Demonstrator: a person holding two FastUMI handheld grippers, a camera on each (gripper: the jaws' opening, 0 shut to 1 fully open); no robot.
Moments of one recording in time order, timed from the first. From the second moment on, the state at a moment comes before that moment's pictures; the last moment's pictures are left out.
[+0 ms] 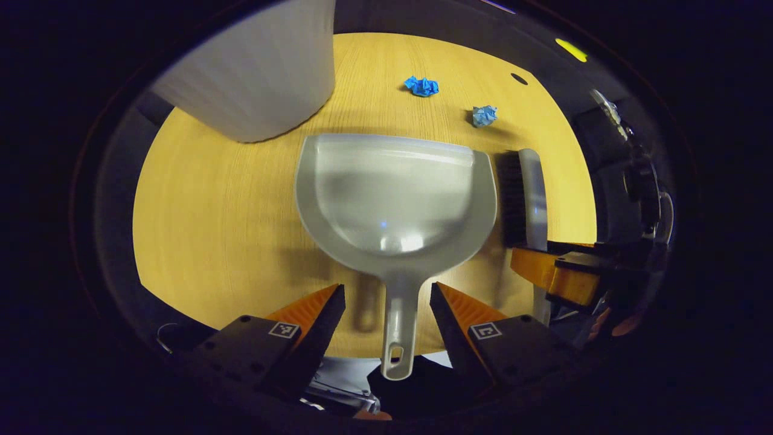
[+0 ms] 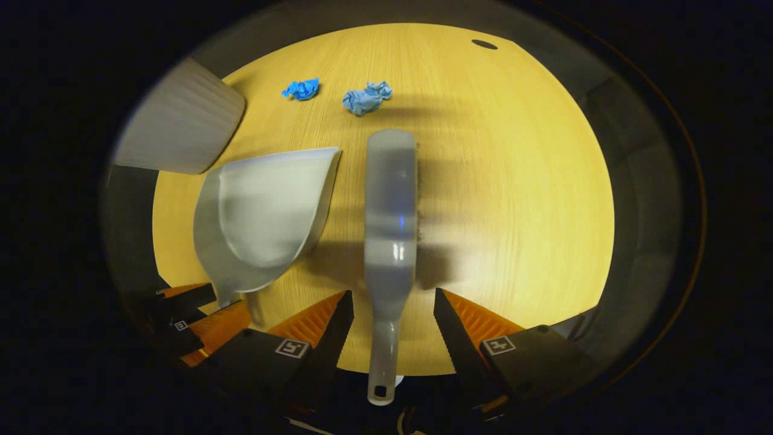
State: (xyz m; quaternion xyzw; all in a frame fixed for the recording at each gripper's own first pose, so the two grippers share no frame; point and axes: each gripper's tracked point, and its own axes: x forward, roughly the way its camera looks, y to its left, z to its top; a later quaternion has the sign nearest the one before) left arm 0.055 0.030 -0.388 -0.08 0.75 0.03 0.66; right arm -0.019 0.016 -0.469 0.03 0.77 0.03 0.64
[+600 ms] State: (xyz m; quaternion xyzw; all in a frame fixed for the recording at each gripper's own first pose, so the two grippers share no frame) left arm 0.074 0.015 -0.436 -0.07 0.78 0.02 0.62; right arm -0.021 0.025 -0.488 0.02 0.79 0.04 0.61
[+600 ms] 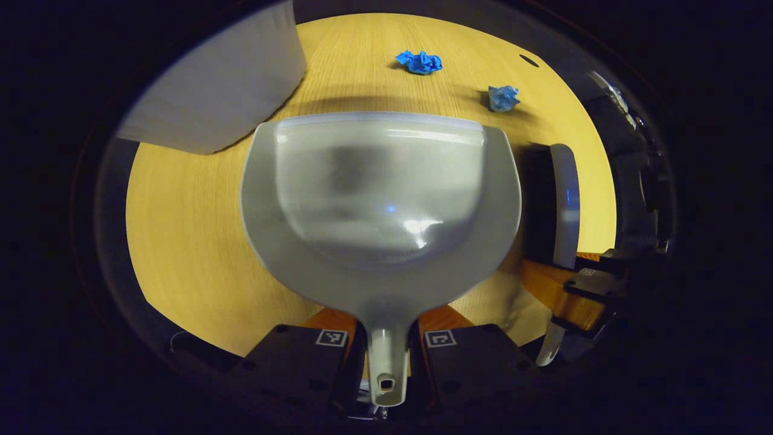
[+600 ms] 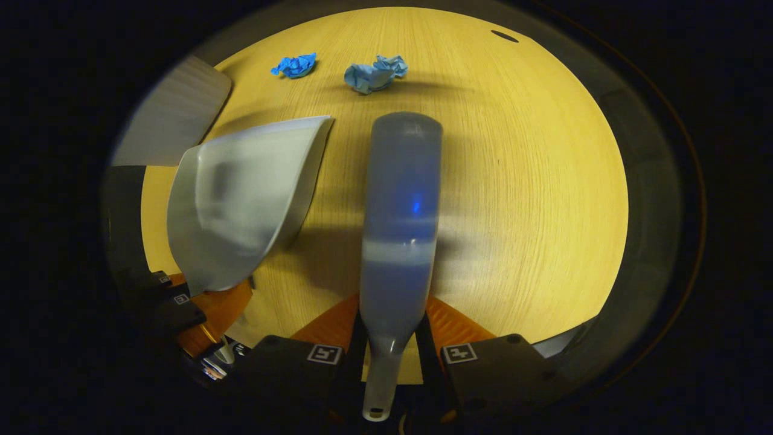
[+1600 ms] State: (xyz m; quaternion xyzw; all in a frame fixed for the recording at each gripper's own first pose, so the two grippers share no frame) left arm 0.045 0.052 -0.436 0.00 0.78 -0.06 0.63; right arm 0.200 -0.020 -0.490 -0.11 0.69 0.18 0.69
